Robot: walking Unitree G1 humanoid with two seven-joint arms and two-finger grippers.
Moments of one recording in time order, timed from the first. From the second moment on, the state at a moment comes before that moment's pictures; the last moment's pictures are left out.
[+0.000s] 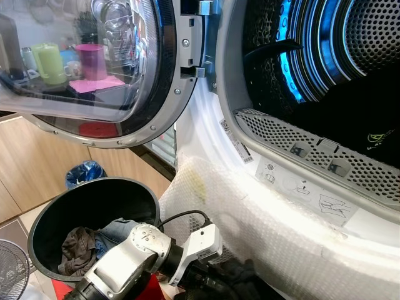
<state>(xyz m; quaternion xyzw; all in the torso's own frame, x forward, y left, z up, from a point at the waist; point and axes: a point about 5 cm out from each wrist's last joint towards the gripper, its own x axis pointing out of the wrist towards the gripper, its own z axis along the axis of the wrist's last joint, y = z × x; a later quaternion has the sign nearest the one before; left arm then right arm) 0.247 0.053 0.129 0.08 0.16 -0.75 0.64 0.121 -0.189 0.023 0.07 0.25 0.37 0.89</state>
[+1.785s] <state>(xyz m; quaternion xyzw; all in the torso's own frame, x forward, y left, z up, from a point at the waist) 0.251 0.006 0.139 0.06 0.11 -0.72 0.68 0.163 -0.140 0.036 0.30 0.23 0.17 0.91</state>
